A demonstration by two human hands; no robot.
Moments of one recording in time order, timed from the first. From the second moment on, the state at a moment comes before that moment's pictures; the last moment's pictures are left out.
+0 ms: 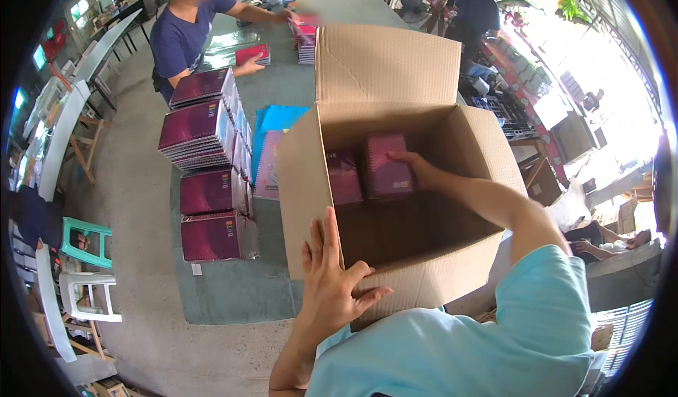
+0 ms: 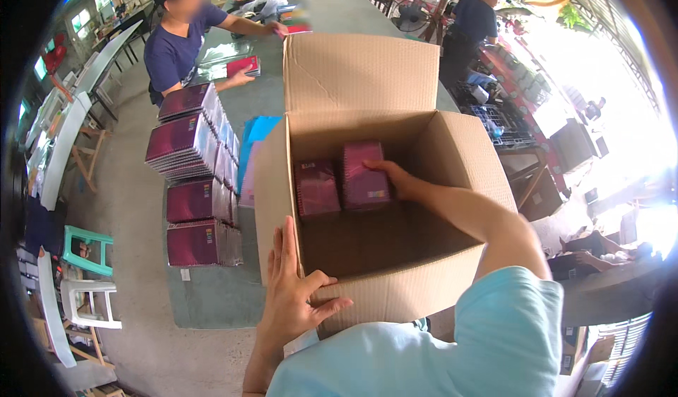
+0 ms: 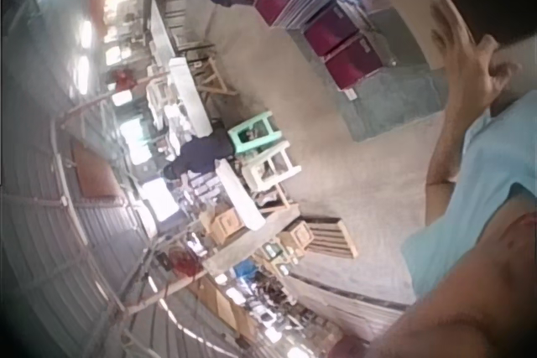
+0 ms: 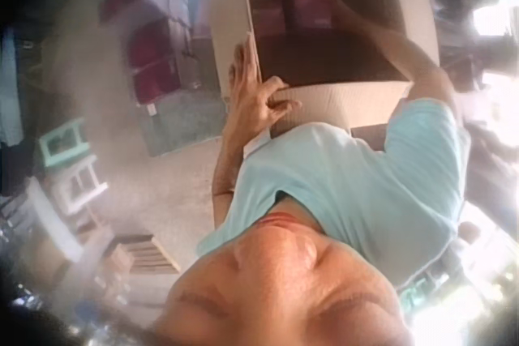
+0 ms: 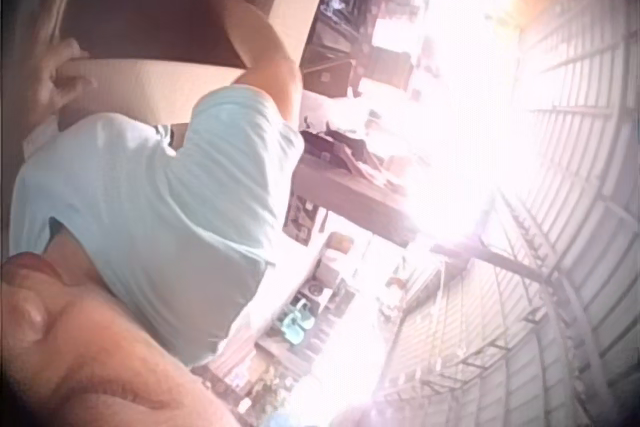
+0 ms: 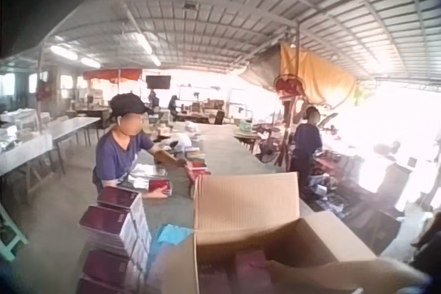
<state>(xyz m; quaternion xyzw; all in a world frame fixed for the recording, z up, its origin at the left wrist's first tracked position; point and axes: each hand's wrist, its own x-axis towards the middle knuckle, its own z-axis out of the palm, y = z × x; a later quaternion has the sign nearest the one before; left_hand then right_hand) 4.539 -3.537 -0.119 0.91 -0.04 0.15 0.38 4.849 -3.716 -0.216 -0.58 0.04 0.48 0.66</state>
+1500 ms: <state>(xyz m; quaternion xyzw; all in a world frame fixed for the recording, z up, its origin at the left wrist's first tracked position) 4.479 -3.407 -0.305 0.22 0.12 0.55 0.79 4.768 -3.728 -0.040 -0.83 -0.48 0.23 0.18</state>
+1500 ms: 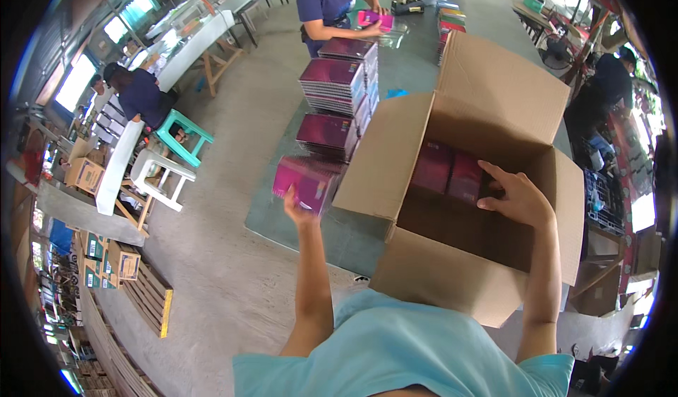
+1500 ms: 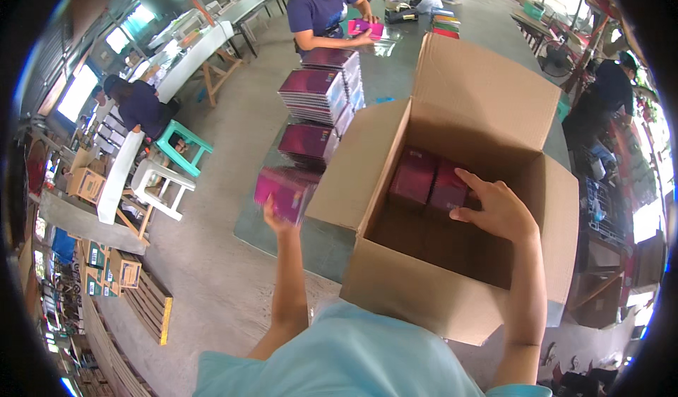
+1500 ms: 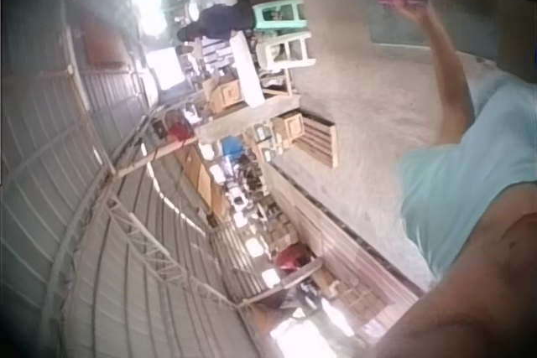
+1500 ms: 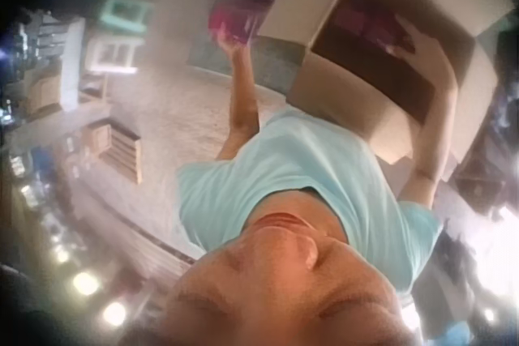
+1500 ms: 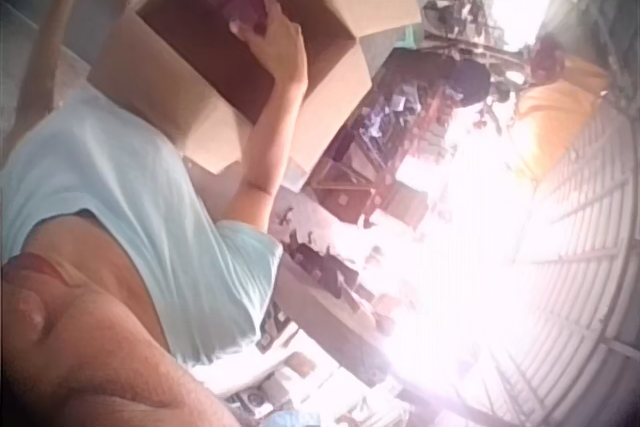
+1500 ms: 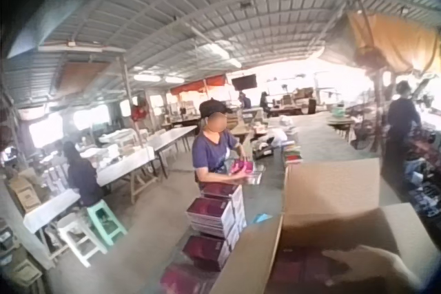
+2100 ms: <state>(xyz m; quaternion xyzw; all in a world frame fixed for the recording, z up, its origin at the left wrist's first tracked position) 4.518 -3.549 -0.025 0.41 -0.04 0.31 0.86 4.693 -3.702 0.020 -0.52 -0.45 0.37 0.62</state>
